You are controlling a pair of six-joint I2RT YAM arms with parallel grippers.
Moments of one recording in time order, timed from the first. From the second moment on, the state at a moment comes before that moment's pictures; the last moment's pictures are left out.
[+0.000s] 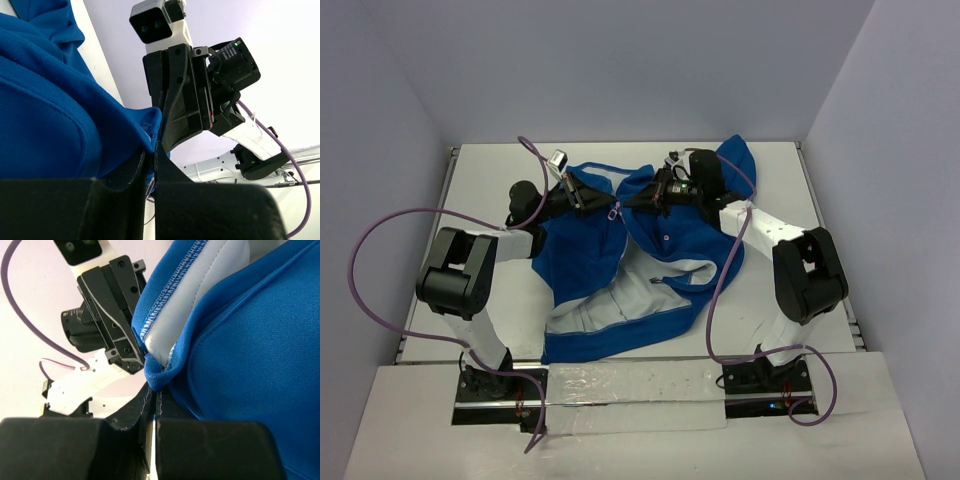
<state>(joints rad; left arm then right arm) -0.28 1.79 0.85 1.11 0.89 -1.40 0.40 1.71 1.16 0.19 -0.84 1.21</state>
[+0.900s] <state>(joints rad) -0.28 1.73 0.85 0.96 0.87 -1.30 0.41 1.66 1.13 0.24 -0.76 1.13</state>
